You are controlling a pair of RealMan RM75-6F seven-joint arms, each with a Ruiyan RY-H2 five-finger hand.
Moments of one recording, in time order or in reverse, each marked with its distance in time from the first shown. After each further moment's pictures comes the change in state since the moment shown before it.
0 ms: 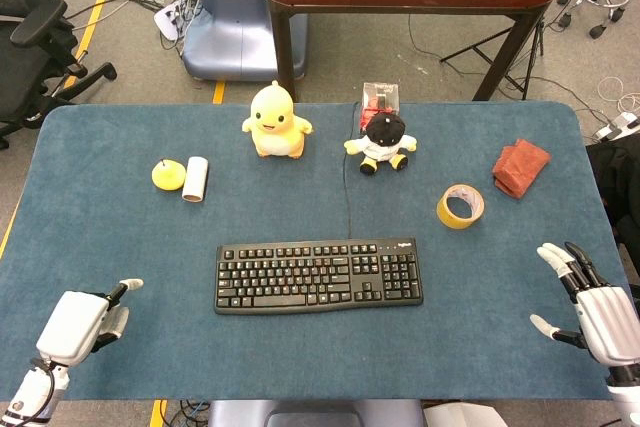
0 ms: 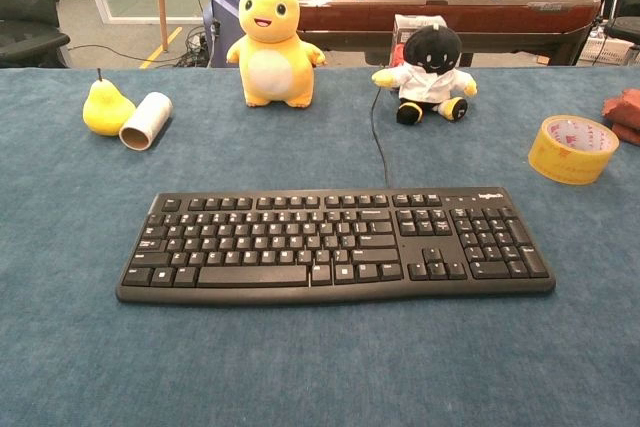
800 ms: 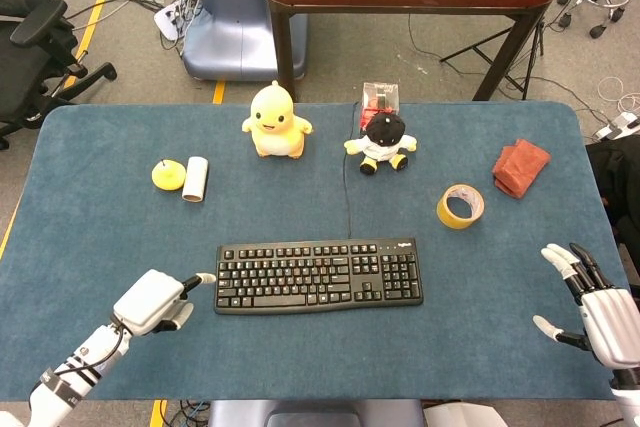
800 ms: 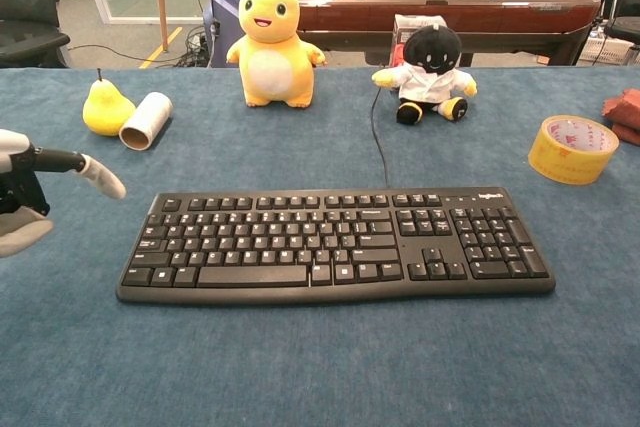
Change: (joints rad) left arm -0.283 0.048 -0.049 -0.148 -0.090 -0.435 -0.035; right arm -0.010 0.001 -0.001 0.005 -0.004 0.020 0.010
